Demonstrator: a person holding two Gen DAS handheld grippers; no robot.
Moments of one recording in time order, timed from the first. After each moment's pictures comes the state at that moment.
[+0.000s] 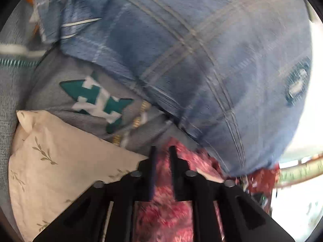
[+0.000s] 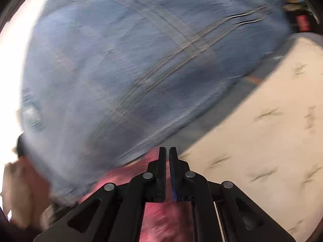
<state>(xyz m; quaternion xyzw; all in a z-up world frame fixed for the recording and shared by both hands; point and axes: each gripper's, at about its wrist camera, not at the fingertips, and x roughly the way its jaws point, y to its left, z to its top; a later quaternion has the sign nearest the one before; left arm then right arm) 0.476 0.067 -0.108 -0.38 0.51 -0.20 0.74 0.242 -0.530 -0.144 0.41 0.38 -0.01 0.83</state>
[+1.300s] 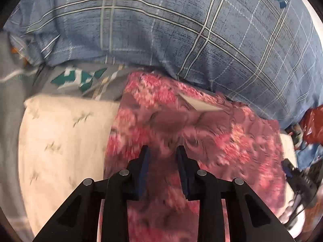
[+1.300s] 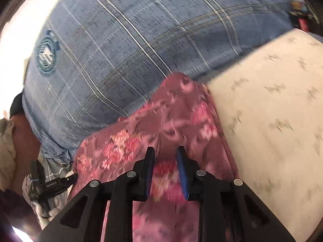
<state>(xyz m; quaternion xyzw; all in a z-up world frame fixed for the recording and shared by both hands) 0.393 -0.028 -0.077 -0.15 0.55 -0.15 0.81 0.197 -0.425 -0.169 0.33 0.42 -0.02 0.85</state>
